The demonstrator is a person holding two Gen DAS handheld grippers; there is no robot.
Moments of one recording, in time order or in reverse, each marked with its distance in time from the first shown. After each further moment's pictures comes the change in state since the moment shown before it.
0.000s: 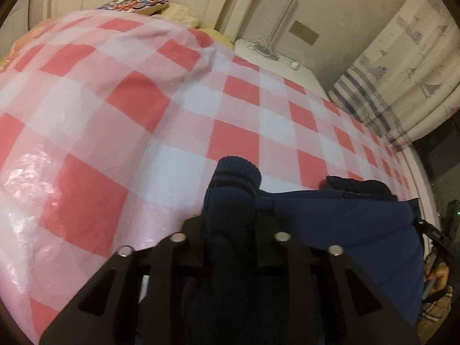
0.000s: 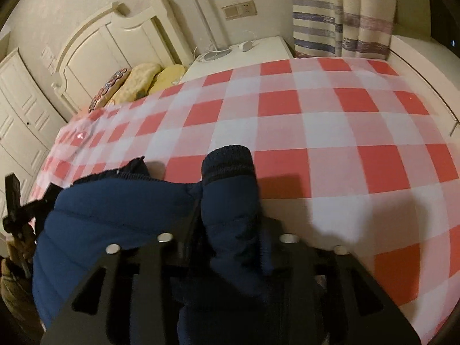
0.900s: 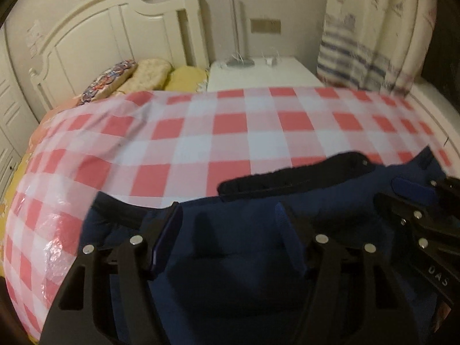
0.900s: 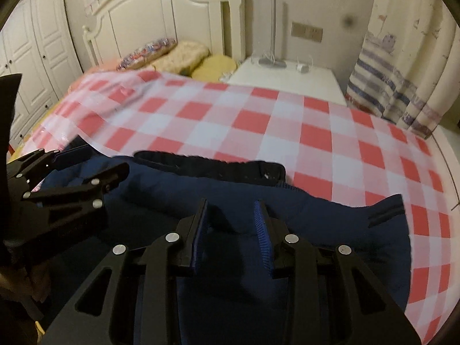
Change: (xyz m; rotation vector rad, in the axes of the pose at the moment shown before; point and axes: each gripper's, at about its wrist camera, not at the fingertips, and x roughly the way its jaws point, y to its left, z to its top) left arm 0.010 -0.164 -0.034 0.358 -0.100 0.249; right arm 0.021 0.185 -0.022 -0.331 -0.005 -0.084
